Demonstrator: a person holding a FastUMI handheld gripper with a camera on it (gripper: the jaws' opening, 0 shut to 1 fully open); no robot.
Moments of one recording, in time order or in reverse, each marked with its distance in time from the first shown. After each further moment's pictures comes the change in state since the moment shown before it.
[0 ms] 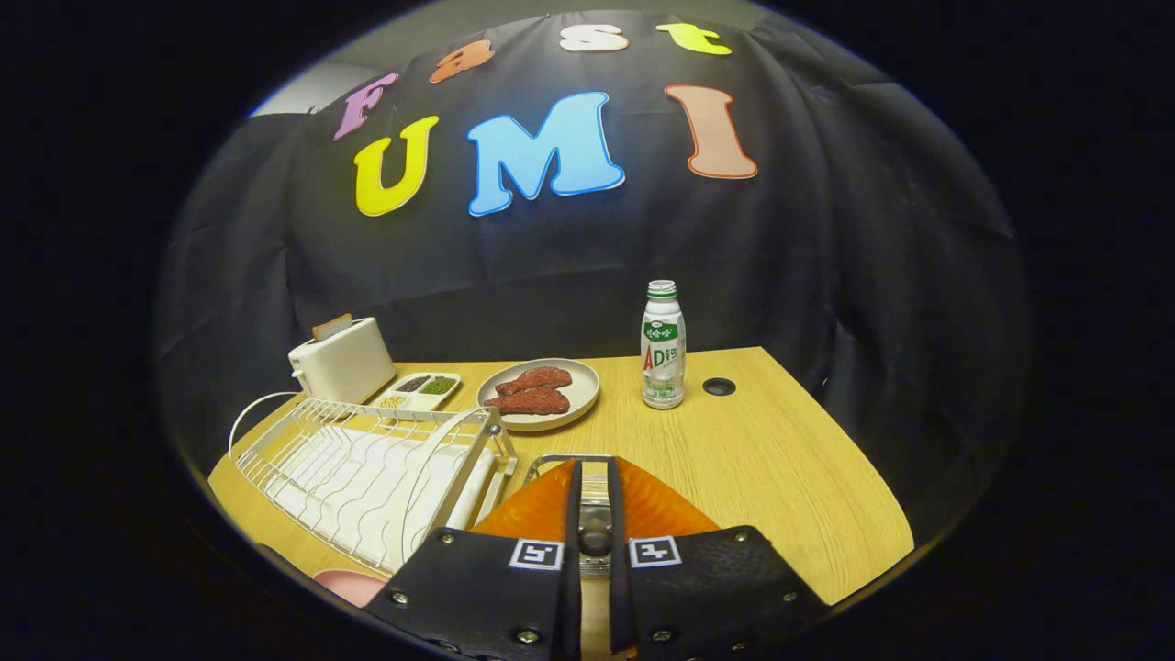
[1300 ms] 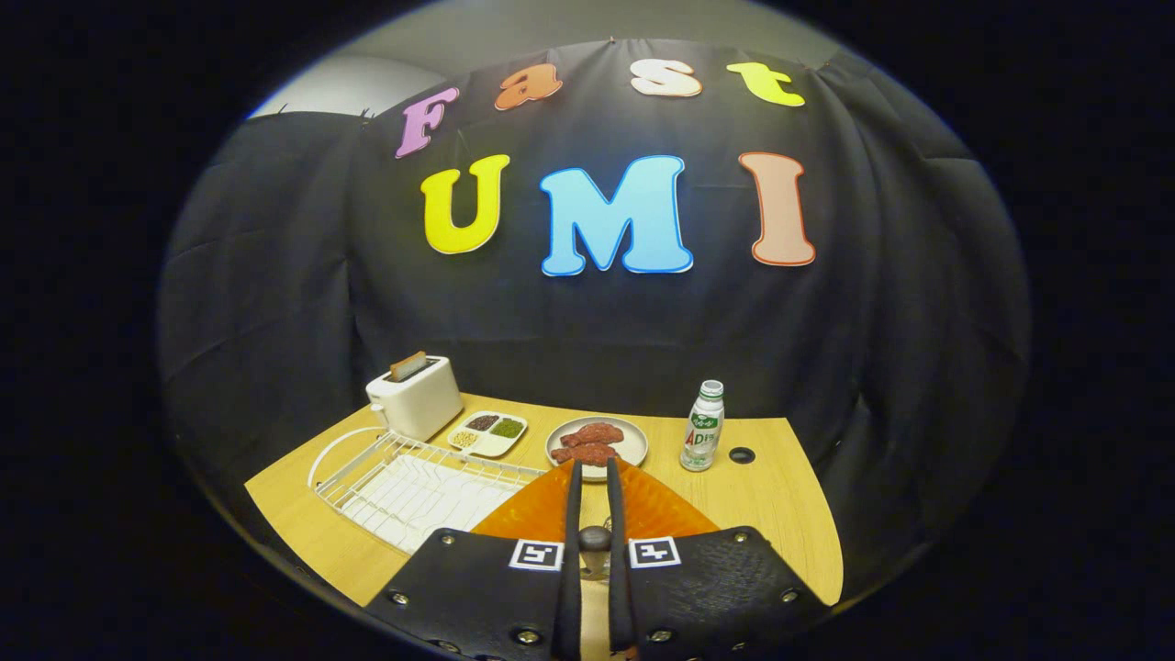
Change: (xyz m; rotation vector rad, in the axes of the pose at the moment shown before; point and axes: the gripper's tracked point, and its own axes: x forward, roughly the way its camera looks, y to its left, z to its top) arm -0.105 0.070 0.107 -0.116 -0.032 0.150
